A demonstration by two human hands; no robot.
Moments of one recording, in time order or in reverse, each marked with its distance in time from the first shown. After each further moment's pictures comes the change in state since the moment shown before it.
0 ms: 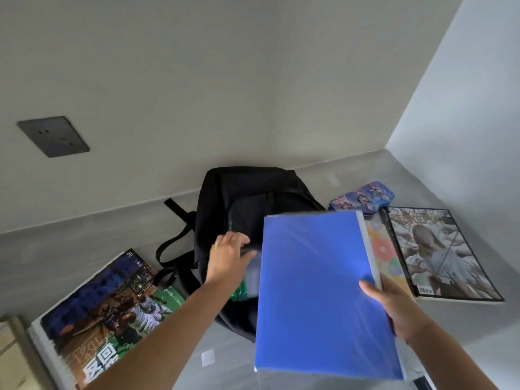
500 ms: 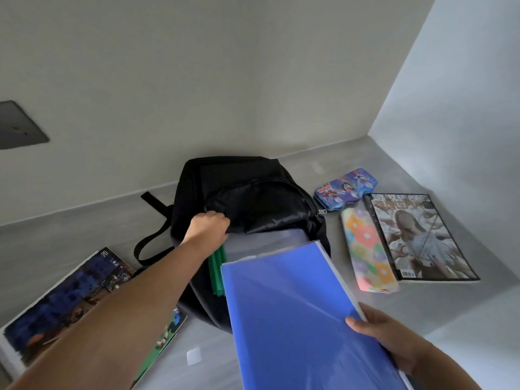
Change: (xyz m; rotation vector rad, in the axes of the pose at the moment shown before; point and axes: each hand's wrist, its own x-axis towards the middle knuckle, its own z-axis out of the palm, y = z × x) left_hand 0.074 -0.030 0.011 0.796 -0.124 0.353; right_hand -0.046 0.025 -0.006 0.045 -0.289 0.289
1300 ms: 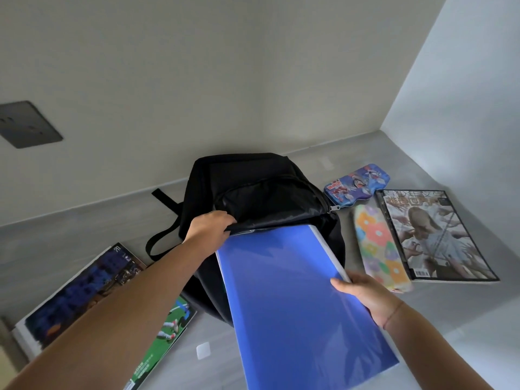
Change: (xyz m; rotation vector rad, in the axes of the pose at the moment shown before) left_hand -0.012 -0.014 -0.004 -0.376 -0.052 -0.077; right_hand 0.055 -0.033 0.021 -0.264 0.298 -0.088
